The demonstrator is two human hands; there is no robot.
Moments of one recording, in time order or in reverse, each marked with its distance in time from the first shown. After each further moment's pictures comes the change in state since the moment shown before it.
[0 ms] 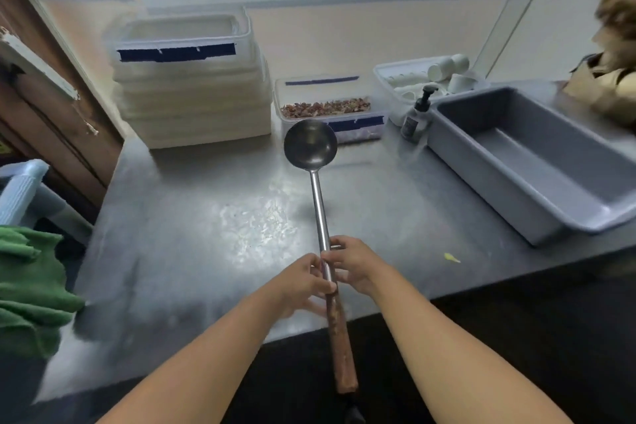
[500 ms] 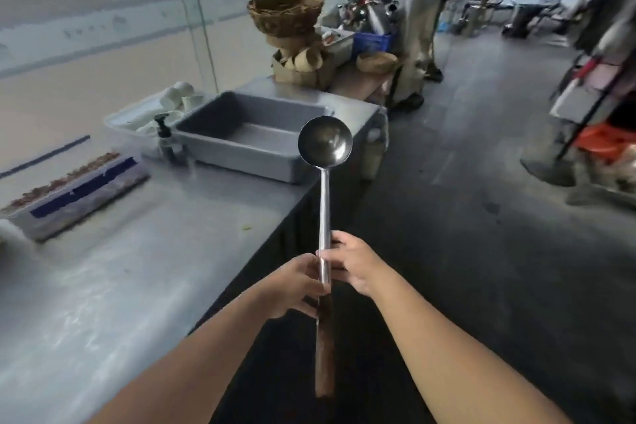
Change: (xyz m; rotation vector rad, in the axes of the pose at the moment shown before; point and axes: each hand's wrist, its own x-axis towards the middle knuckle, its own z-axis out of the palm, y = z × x) left_hand -0.073 -0.011 0.276 0.604 -0.658 0.098; right_hand -0.303 0.129 -0.154 0.421 0.669 -0.282
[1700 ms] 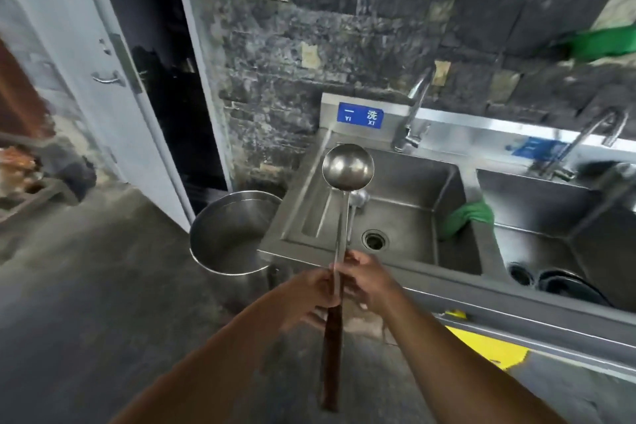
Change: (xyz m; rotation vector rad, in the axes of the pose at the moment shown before) left_hand 0.137 0.095 0.958 0.917 -1.670 0.041; right_hand -0.577 0.192 -0.658 0.846 1.835 -0.082
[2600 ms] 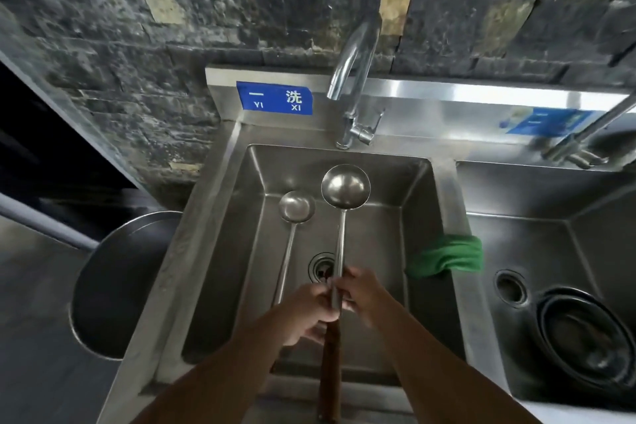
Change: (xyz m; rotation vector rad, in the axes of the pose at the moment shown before) left_hand 0.380 0.112 0.031 0.035 -0.130 -0.338; right_hand 0.316 -0.025 -0.221 0.141 0.157 0.317
